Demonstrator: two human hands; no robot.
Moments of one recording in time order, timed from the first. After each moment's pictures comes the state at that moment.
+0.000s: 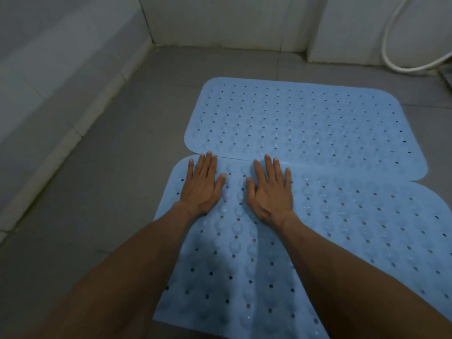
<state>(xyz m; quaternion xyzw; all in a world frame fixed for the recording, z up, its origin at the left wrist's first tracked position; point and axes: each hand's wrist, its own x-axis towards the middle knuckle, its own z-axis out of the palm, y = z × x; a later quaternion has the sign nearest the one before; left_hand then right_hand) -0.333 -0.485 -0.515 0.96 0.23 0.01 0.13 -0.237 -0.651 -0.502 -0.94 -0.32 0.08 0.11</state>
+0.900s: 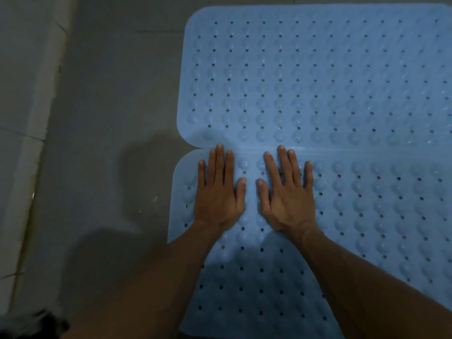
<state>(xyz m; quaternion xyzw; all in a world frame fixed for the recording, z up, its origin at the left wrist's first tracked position) -0.318 -0.485 -0.517 0.97 0.20 -0.03 0.11 -0.240 -0.633 -0.511 -0.95 -0.29 0.10 0.07</state>
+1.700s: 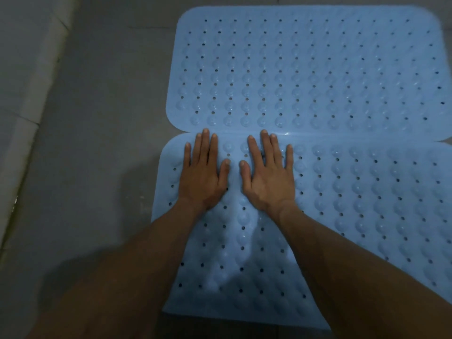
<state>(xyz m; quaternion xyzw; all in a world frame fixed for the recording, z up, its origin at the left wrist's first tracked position) -0.323 -0.487 -0.521 0.97 0.20 -0.01 0.10 -0.240 -0.638 -0.518 -0.95 -0.30 0.08 0.09</state>
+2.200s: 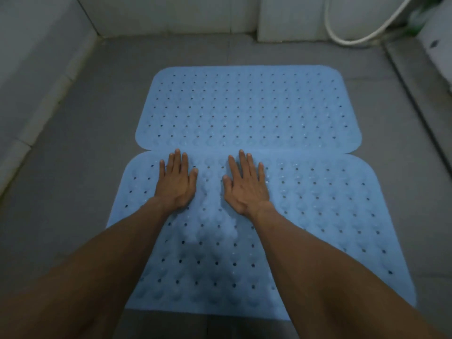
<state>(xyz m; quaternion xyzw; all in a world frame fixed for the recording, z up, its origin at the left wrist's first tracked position) -0.296 -0.561 -0.478 0.95 0.27 -0.09 0.10 -0.213 -0.736 -0.475 -0.93 -0.31 0.16 0.13</state>
